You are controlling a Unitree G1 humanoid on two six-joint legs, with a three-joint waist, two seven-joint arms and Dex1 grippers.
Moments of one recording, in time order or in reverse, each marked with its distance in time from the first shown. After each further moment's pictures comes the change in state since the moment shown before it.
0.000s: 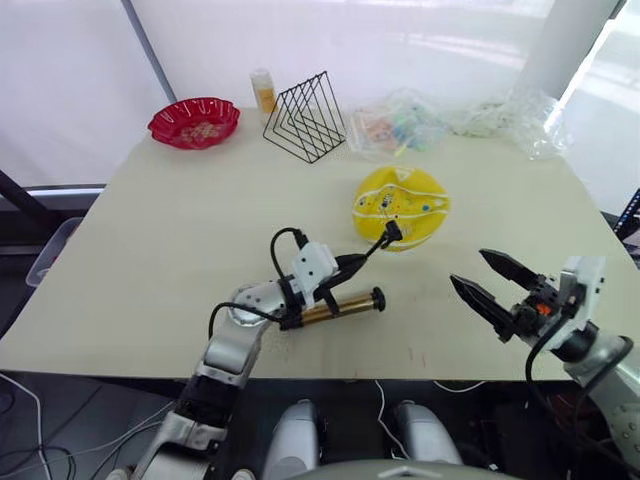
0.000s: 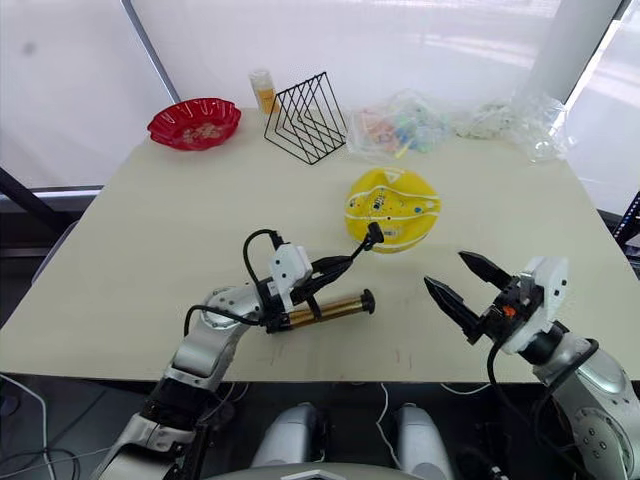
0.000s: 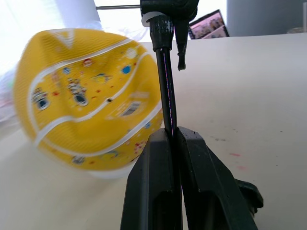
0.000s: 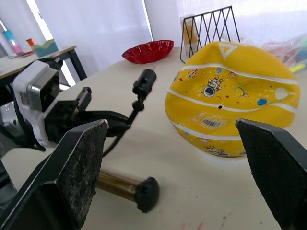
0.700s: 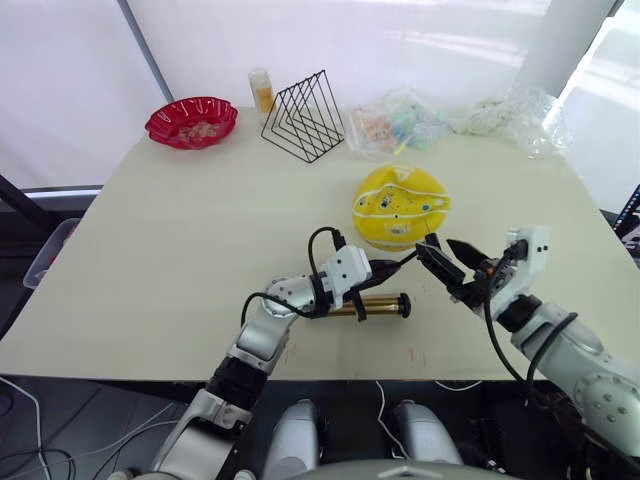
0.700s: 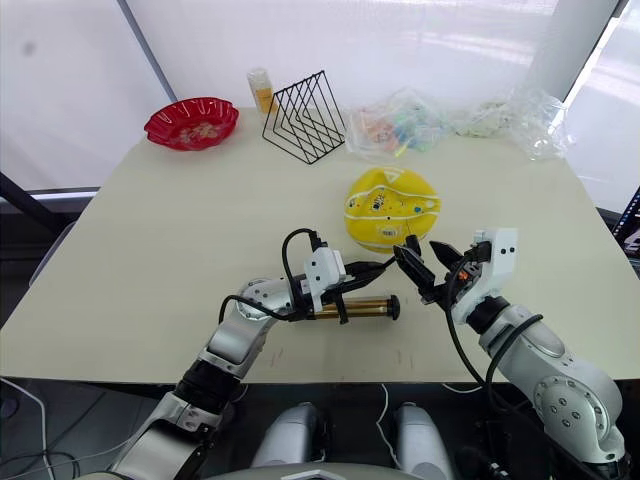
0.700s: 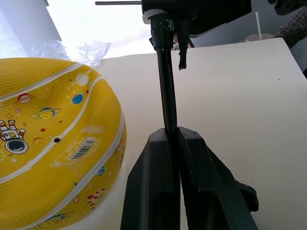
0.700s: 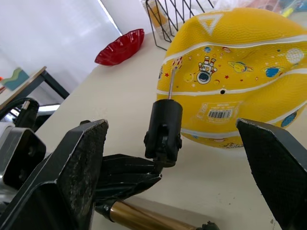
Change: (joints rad) left arm -0.083 -0.077 -0.080 0.093 0.038 -0.054 -0.041; right arm -0.219 0.129 0.091 -0.051 0.231 0.317 -0.551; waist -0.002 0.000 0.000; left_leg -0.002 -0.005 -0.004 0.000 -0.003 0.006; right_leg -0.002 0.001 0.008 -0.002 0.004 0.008
